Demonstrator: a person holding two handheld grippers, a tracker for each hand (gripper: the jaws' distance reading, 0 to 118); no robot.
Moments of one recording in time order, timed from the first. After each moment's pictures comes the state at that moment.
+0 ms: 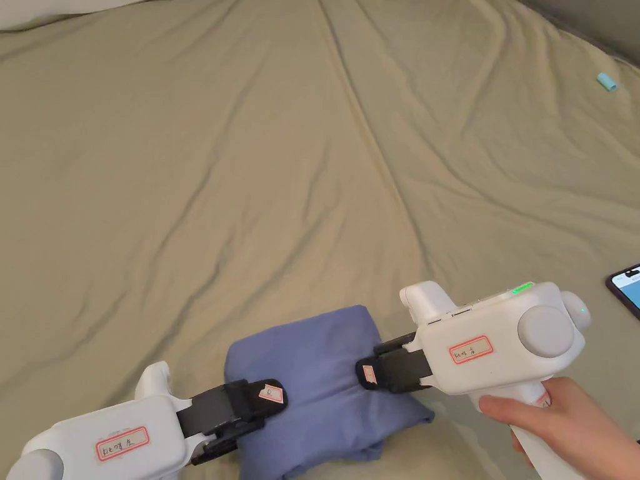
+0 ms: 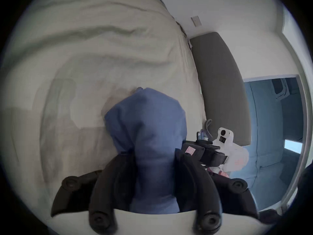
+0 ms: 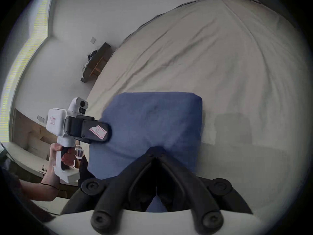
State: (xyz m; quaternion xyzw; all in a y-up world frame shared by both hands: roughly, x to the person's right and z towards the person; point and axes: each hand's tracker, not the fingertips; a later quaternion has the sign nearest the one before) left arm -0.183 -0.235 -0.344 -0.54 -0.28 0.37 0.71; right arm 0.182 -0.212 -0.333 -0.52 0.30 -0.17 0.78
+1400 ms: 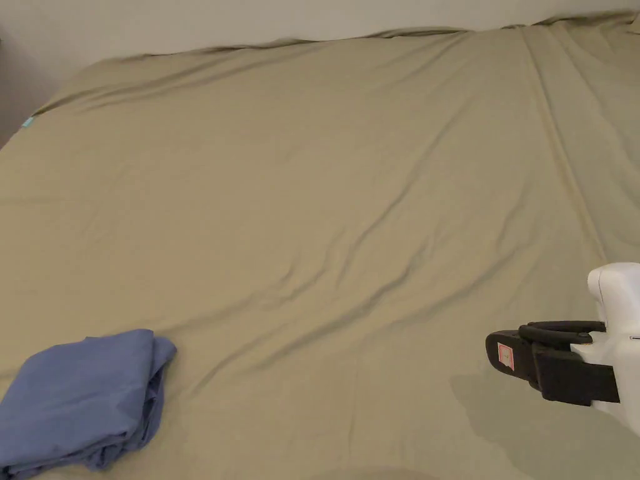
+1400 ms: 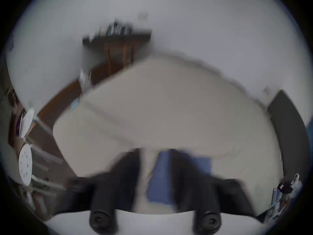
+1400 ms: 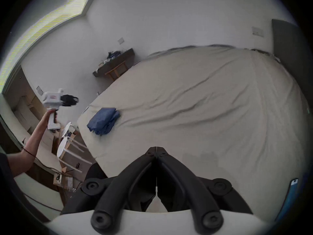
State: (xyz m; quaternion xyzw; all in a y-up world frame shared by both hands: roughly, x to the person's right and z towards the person) left arm -0.575 -0.003 -0.204 -0.30 0.19 0.13 0.92; right arm 0.086 -0.077 -0.281 -0.37 0.33 -0.05 0.87
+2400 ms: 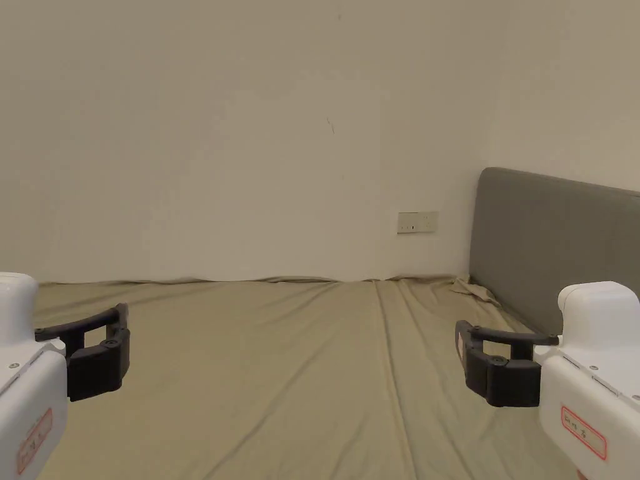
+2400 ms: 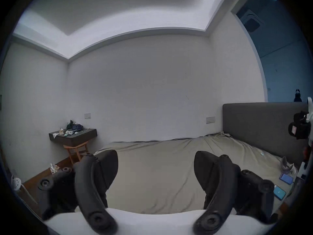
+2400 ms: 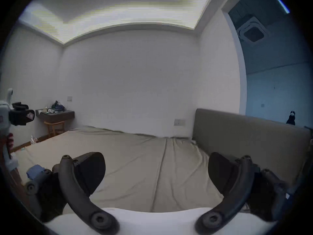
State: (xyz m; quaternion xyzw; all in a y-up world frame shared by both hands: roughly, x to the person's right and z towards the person) left arm -0.184 0.114 -0.223 -0.01 0.06 -0.06 1.00; right arm 0.215 0.099 -0.229 0.00 0.02 0.06 1.00
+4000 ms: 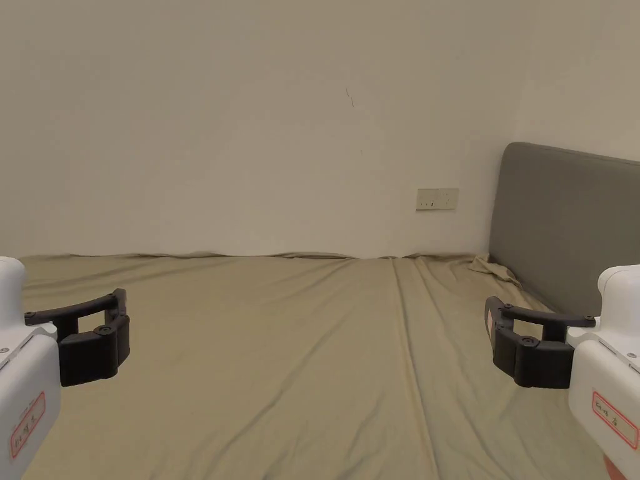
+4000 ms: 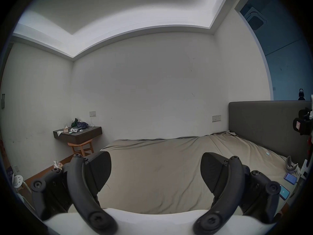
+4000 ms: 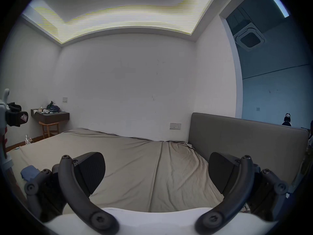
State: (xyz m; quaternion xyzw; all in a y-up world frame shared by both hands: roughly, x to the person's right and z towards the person) left arm -0.210 0.103 -0.235 -0.02 0.08 -0.06 0.99; right arm 0.212 0.092 -0.243 0.00 0.00 0.06 1.00
